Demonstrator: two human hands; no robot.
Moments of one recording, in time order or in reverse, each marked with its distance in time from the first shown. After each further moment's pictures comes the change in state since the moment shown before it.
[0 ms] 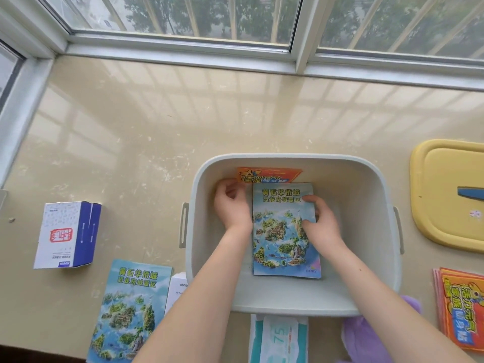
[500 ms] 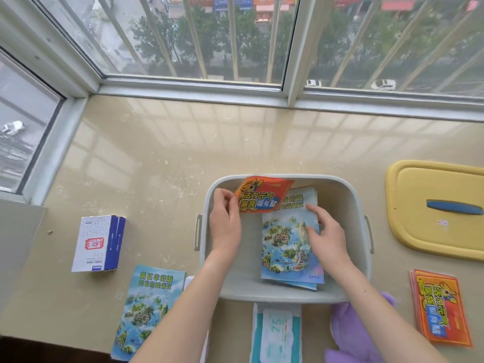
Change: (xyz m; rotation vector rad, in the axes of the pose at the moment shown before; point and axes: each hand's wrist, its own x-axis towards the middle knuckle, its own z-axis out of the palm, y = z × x) left_hand -0.040 0.064 -0.065 0.195 -0.277 0.340; right_hand -0.064 -0.046 -0.040 -0.016 0.063 -0.177
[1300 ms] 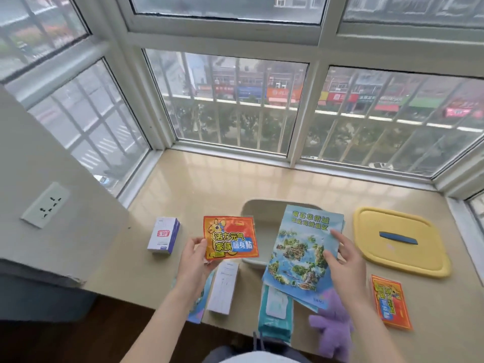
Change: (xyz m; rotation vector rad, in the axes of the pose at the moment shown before) left_hand -0.199 0.102 -0.225 -0.601 -0.006 -0.367; right_hand -0.250 -0.110 -0.088 0.324 0.169 -0.214
